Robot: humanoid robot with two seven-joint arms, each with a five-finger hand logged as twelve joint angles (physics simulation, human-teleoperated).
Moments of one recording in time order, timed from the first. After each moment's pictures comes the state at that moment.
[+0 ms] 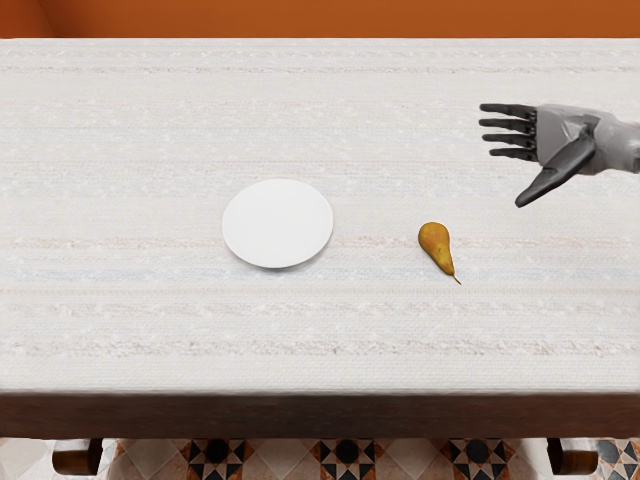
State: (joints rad) left arm -0.01 0.00 0.04 0.00 -0.03 -0.01 0.12; right arm 1.07 -0.83 0.28 1.00 -0.14 0.61 -0.11
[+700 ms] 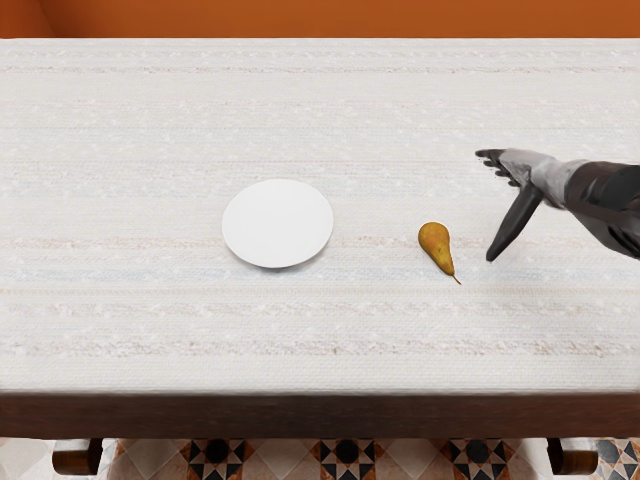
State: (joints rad) left arm -0.01 0.00 0.04 0.00 -0.03 -0.01 0.12; right arm 1.05 -0.80 0.28 1.57 -0.75 -0.18 -0.61
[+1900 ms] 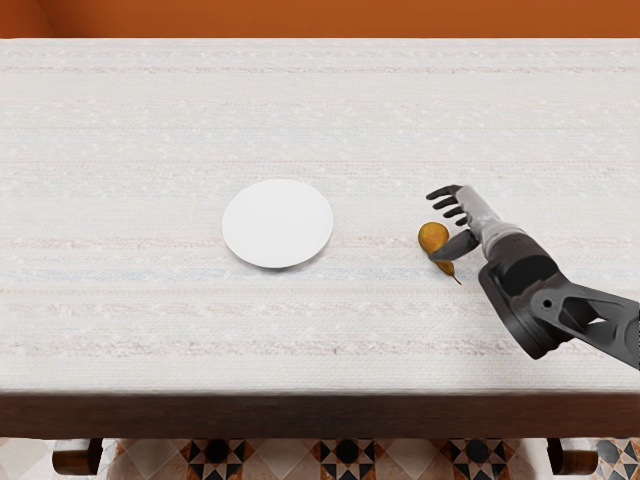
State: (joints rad) left arm -0.01 0.00 0.04 0.00 -0.03 -0.01 0.12; right arm 0.80 -0.53 0.28 1.55 -1.06 -0.61 -0.61
